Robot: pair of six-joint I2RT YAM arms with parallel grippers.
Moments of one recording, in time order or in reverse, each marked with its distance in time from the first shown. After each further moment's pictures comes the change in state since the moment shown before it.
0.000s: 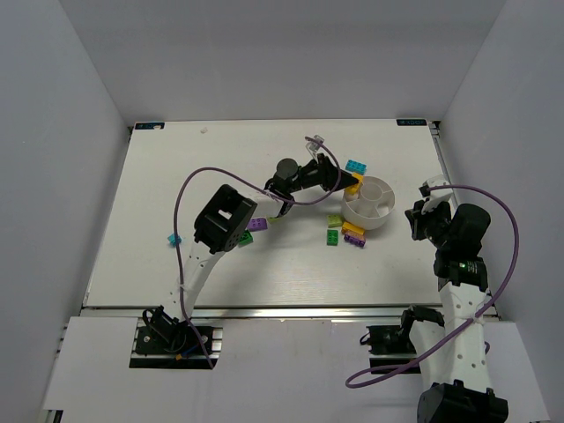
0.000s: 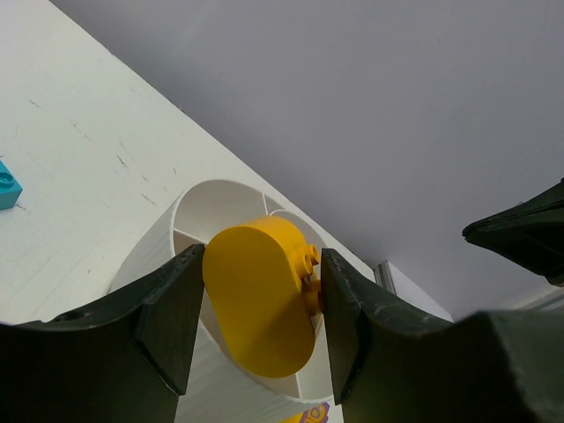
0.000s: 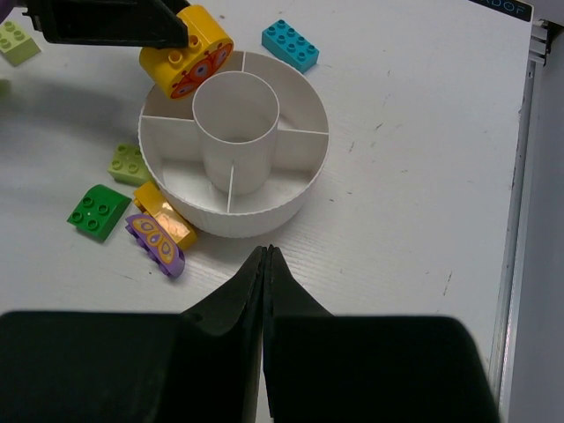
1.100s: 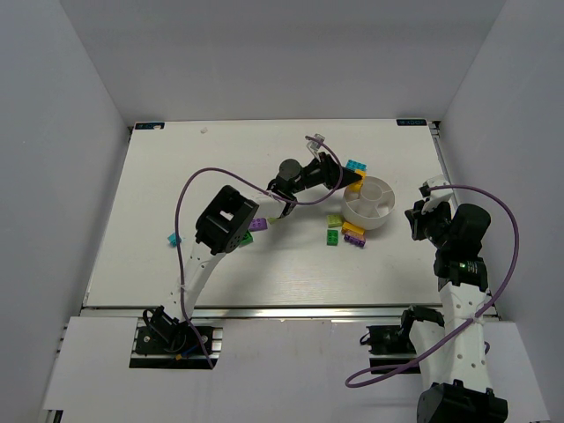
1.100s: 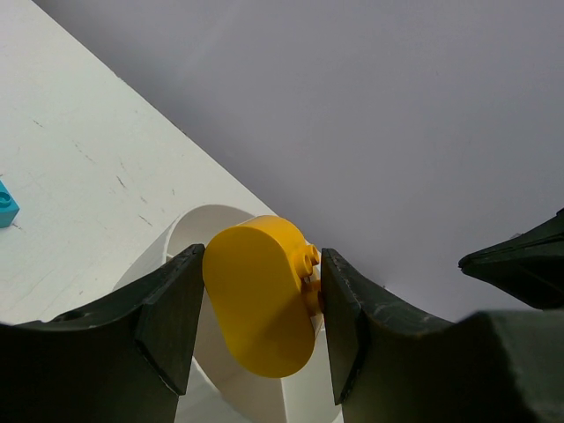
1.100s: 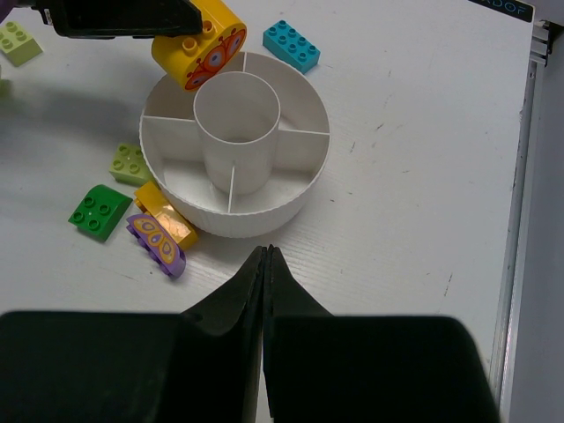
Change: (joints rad) left arm -0.019 0.001 0.013 0.009 -0.079 -0.027; right arm -0.004 0.000 0.000 0.000 -0.006 0.000
